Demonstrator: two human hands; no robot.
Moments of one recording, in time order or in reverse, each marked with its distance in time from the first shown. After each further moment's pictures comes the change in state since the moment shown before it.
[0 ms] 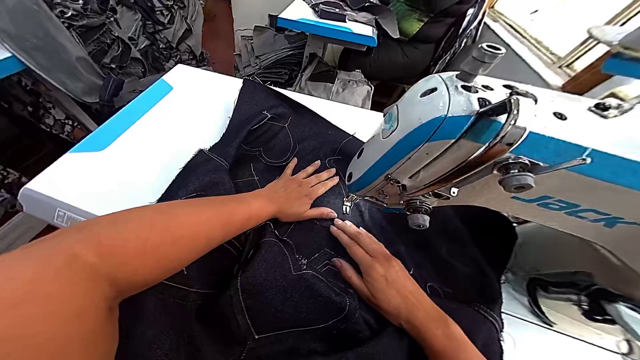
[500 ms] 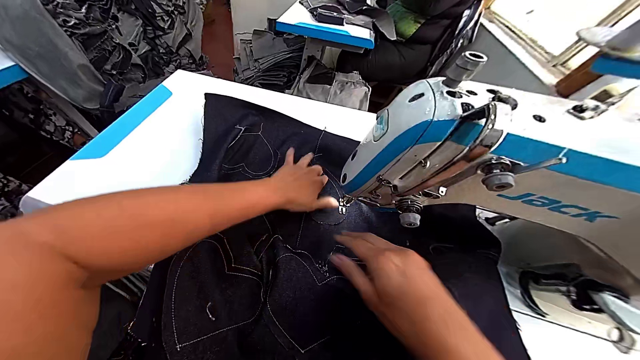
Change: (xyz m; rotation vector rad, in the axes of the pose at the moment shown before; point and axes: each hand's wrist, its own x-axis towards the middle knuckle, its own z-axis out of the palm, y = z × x) left_hand 0.011 0.016 -0.037 0.106 -0.090 -0.085; right_hand 0.025 -0.065 -0.063 -0.004 -0.085 0.227
